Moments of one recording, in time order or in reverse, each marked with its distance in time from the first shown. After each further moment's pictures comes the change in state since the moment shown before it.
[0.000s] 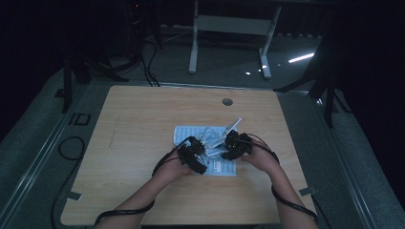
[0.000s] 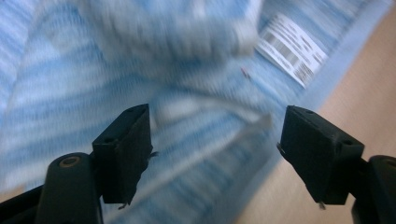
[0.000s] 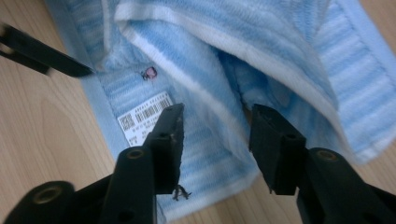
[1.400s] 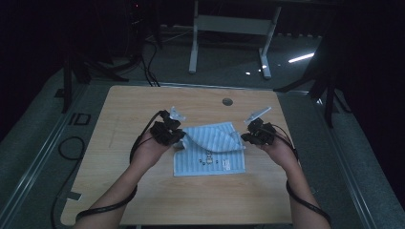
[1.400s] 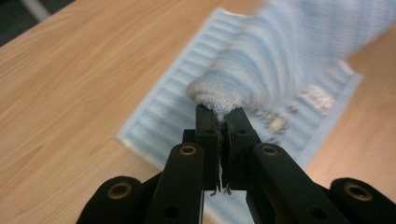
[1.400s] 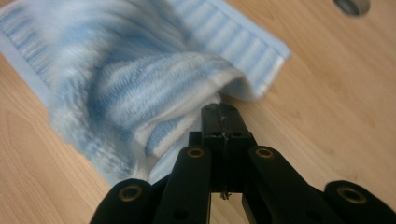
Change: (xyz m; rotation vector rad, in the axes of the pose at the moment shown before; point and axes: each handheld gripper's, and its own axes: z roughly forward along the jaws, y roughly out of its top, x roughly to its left) left arm 0.057 -0.013 -0.116 -0.240 0.125 -0.115; right arm -0.034 -0.030 -0.063 -0.127 -0.144 0.139
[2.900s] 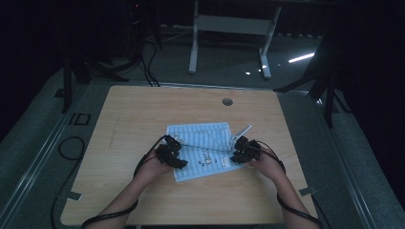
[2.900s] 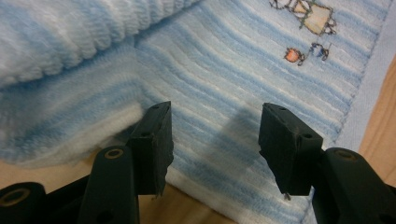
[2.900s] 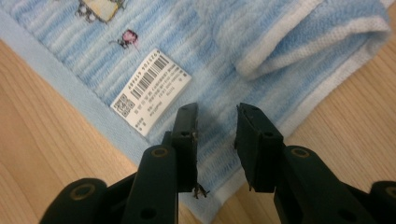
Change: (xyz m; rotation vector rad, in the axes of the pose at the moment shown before) left arm -0.008 -0.067 0.089 0.198 -0.153 -0.010; right arm 0.029 -0.028 0.073 0.146 0.096 -0.043
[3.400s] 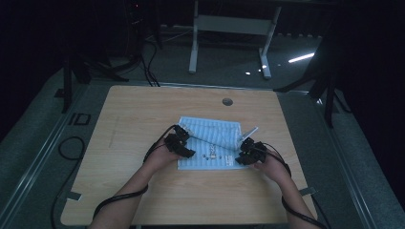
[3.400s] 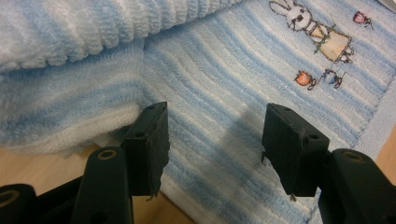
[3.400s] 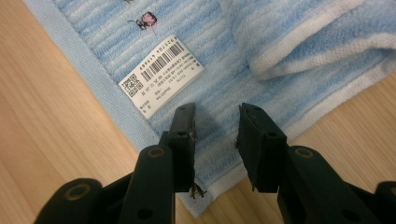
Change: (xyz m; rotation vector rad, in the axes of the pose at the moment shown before) left arm 0.013 0.043 0.026 -0.033 -0.004 0.054; right arm -0.007 -0.018 -0.007 -0.002 -0.025 0.047
